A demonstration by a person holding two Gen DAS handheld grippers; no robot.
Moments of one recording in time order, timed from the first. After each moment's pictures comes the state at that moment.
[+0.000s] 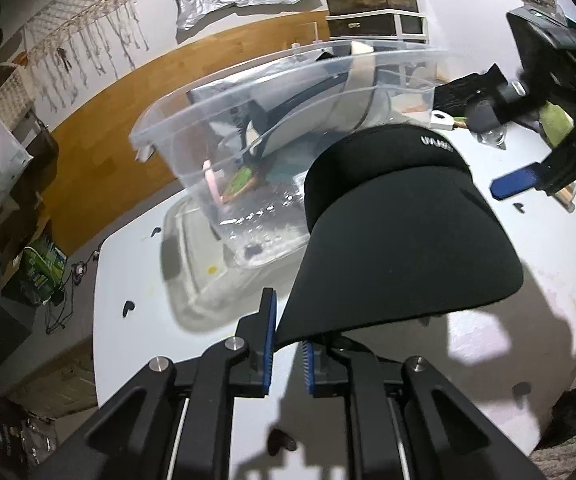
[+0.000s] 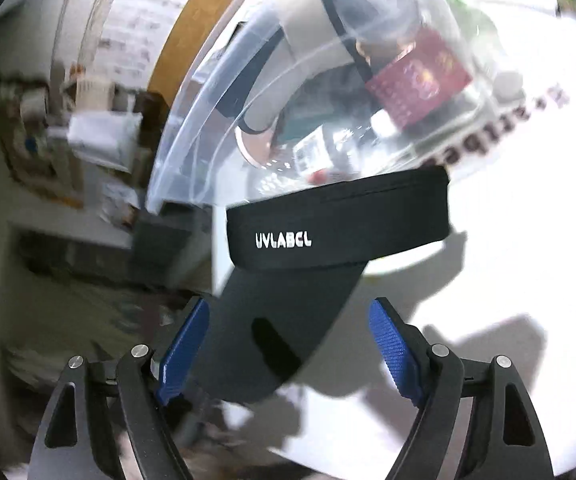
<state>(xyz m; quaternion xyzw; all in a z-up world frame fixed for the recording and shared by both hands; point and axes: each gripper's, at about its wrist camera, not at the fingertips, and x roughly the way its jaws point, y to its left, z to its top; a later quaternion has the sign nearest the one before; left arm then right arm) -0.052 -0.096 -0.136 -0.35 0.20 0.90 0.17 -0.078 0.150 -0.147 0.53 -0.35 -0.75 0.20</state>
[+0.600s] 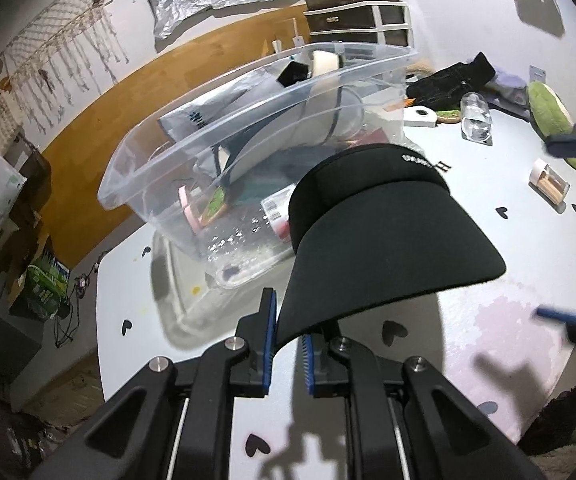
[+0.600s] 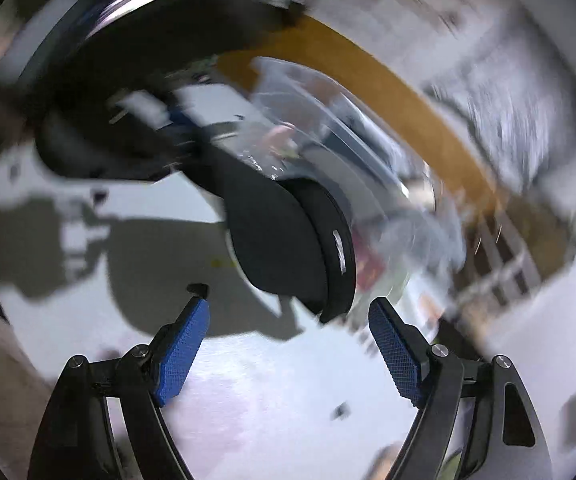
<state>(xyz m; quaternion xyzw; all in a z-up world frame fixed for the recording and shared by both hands) -0.047 -0.044 -0.114 -0.36 0.23 0.89 0.17 0.068 0.038 -0.135 0.27 0.44 -0.85 0.14</state>
